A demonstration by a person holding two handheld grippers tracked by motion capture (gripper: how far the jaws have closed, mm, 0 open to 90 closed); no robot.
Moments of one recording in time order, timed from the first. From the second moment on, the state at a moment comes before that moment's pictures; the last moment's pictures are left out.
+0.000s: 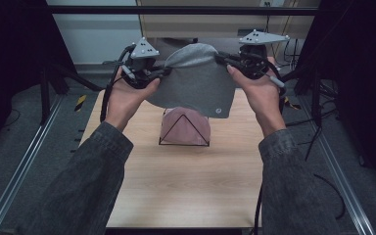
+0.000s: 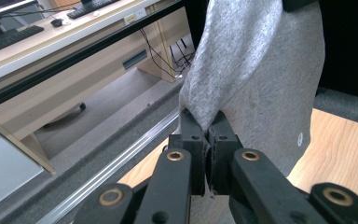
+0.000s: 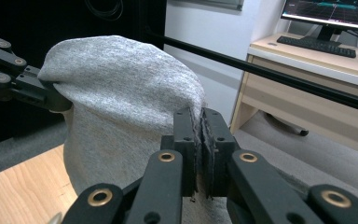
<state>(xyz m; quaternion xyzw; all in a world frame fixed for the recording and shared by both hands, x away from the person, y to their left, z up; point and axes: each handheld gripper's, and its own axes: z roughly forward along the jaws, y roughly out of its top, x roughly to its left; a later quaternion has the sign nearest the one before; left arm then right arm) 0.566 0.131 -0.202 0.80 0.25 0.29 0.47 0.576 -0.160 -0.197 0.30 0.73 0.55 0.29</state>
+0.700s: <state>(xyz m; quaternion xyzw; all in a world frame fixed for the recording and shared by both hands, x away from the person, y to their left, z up) 0.610 0.124 -0.218 0.79 0.26 0.30 0.47 0.614 -0.160 -0.211 0.32 0.73 0.53 0.29</state>
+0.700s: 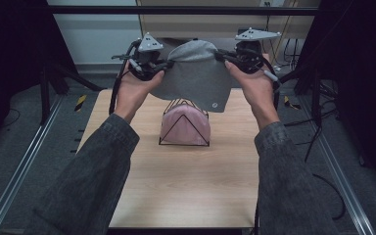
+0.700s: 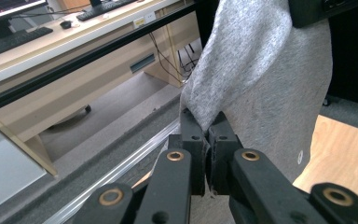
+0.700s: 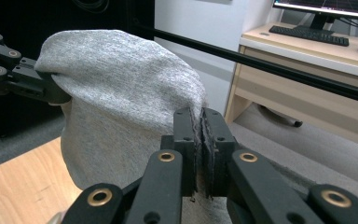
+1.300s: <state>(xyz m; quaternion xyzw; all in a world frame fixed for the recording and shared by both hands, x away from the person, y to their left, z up) 0.633 0.127 -0.248 0.80 0.27 0.29 0.46 0.636 -0.154 -0.235 0.33 0.73 0.52 0.28</state>
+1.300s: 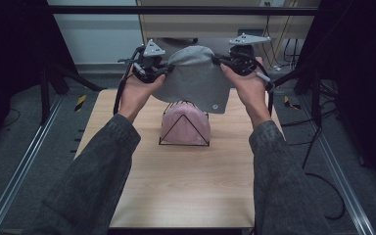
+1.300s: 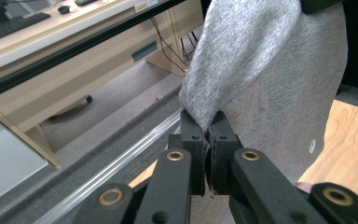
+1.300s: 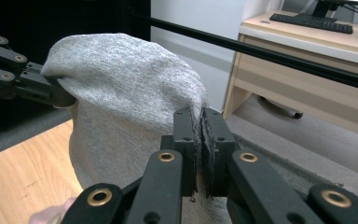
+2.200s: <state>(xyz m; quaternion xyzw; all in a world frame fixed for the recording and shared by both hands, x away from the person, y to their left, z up) 0.624 0.143 -0.318 0.81 0.30 0.24 0.44 0.633 -0.138 -0.301 0.34 0.76 0.50 0.24</state>
